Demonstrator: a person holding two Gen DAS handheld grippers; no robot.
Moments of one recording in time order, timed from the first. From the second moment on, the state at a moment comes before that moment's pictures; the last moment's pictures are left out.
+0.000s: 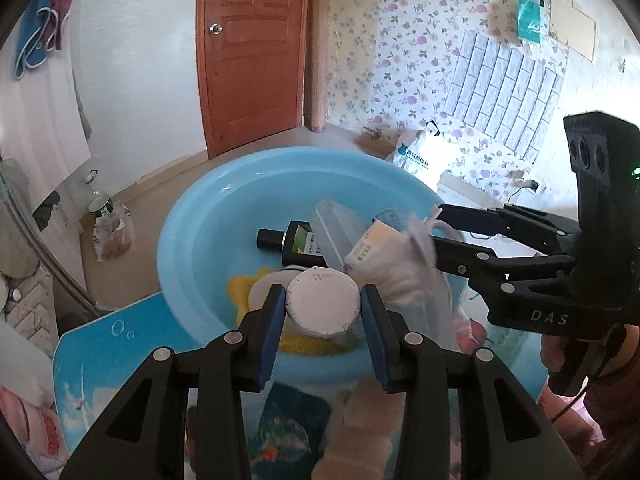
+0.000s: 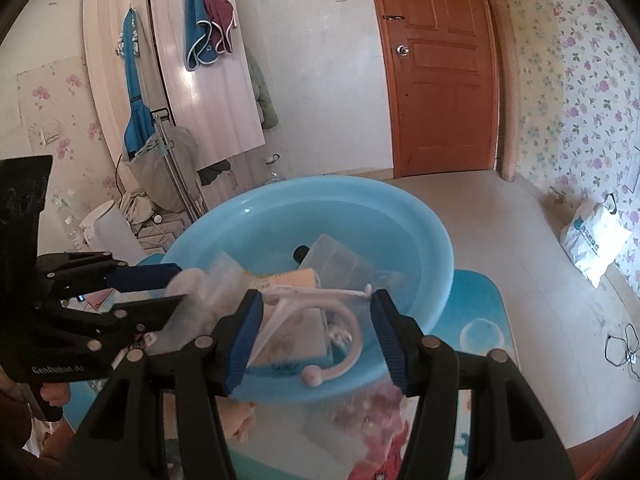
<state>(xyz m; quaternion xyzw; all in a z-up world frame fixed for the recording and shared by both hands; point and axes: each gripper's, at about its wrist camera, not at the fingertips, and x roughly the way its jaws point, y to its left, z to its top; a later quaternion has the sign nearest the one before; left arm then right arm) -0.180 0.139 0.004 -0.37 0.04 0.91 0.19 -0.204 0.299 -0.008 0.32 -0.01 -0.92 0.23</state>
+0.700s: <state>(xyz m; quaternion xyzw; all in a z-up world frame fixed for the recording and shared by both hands) -0.182 0.112 0.008 -0.36 0.04 0.92 0.14 -0.247 0.300 -0.009 0.33 0.00 -0.93 0.17</state>
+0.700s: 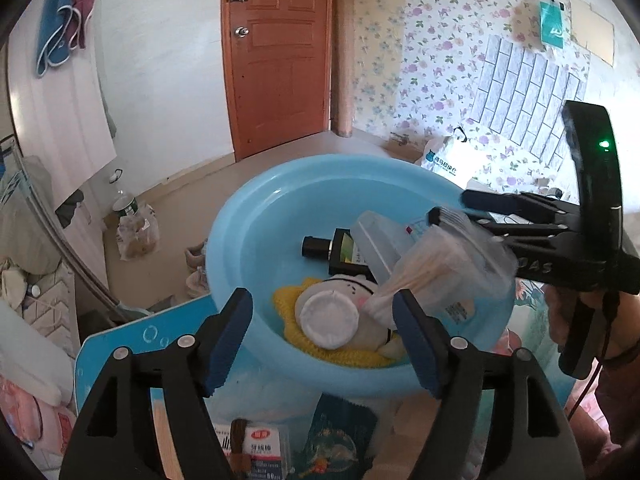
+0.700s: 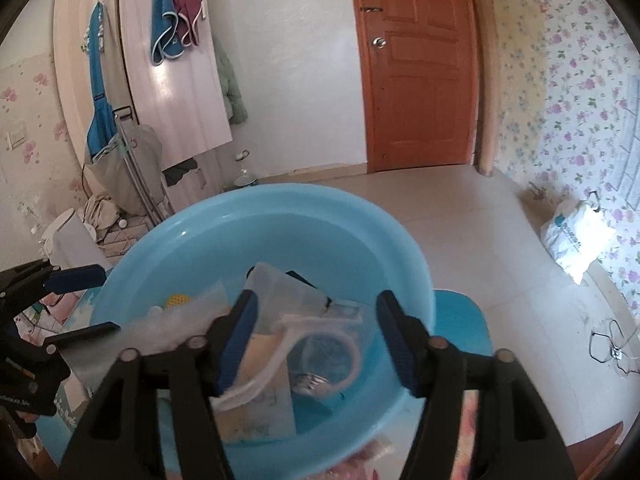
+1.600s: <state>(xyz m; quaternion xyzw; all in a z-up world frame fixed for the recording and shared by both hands) -0.077 0.072 -0.045 -0.40 -0.01 0.91 0.12 -0.140 0.320 -0.035 0.36 -0.01 -0.92 0.15</state>
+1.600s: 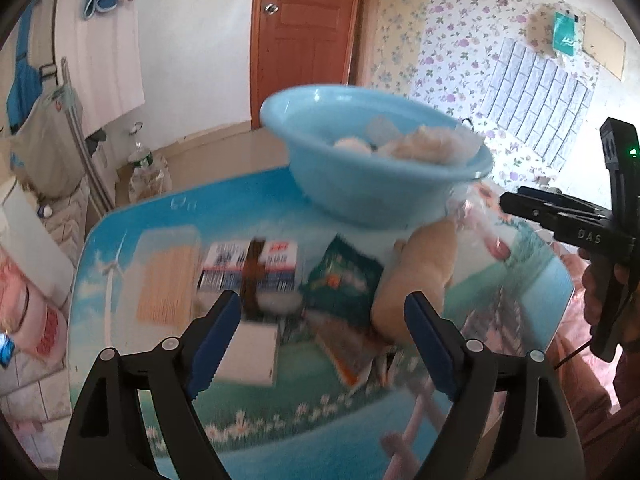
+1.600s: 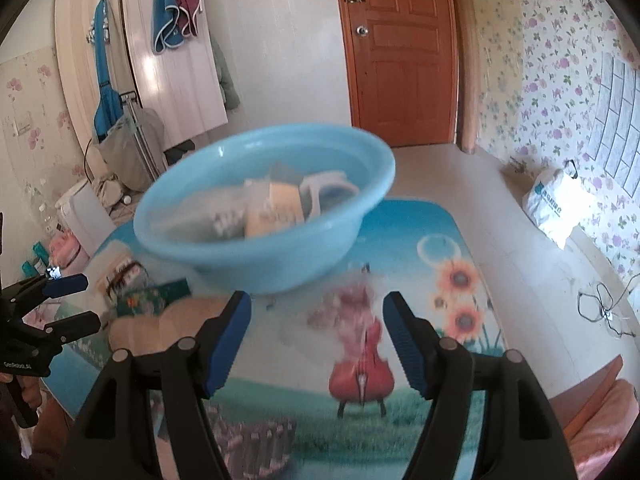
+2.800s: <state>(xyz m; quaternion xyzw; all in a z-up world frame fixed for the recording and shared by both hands) -0.068 0.042 -0.074 -0.41 -0.01 0.91 0.08 -0.124 0.327 -0.070 0.41 0.00 -0.91 0.13</state>
